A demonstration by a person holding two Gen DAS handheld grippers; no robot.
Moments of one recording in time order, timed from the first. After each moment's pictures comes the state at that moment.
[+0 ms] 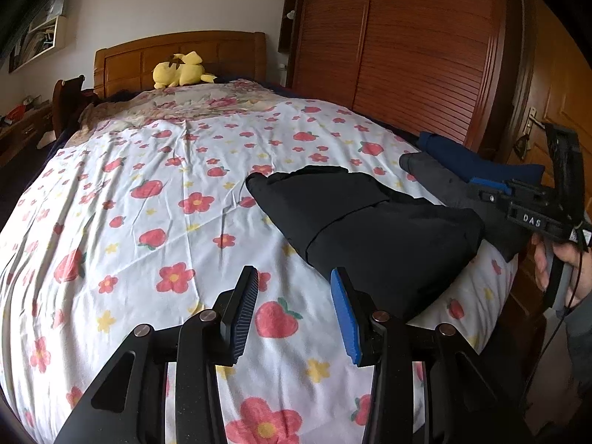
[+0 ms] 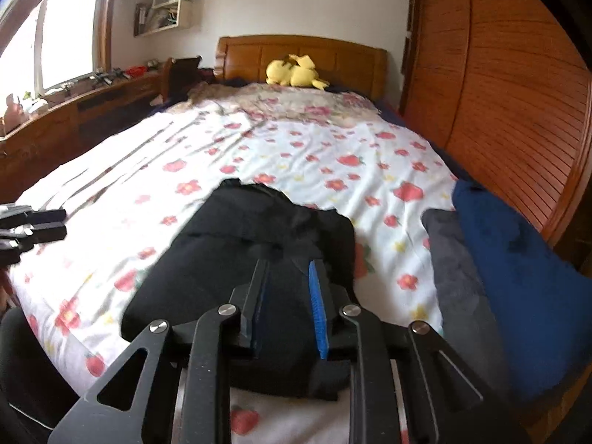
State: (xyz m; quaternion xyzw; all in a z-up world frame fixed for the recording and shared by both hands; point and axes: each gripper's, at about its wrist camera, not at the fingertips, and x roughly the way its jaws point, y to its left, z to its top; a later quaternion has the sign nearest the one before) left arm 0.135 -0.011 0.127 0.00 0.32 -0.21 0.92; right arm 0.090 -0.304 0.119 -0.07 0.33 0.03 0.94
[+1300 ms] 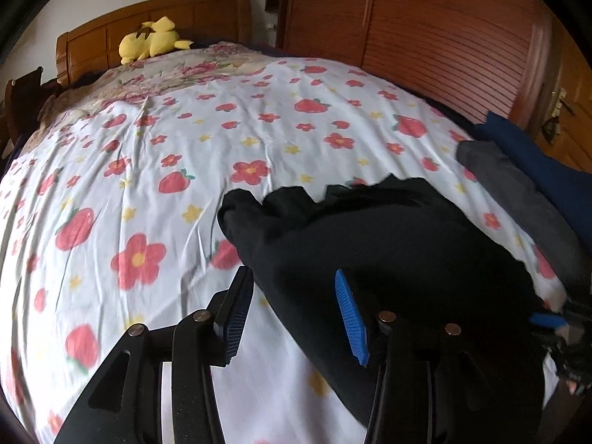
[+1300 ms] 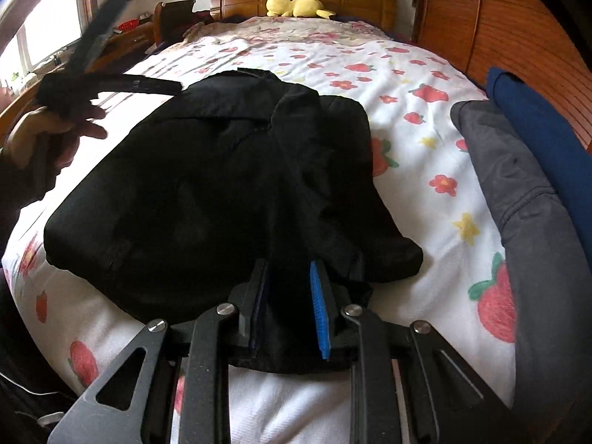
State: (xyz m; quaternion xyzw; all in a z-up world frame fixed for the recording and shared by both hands) left arm 0.362 -0.093 0.067 0.04 0.39 -0.22 0.89; right arm 0.114 -0.346 0.010 -0.04 0.45 0.05 0.89
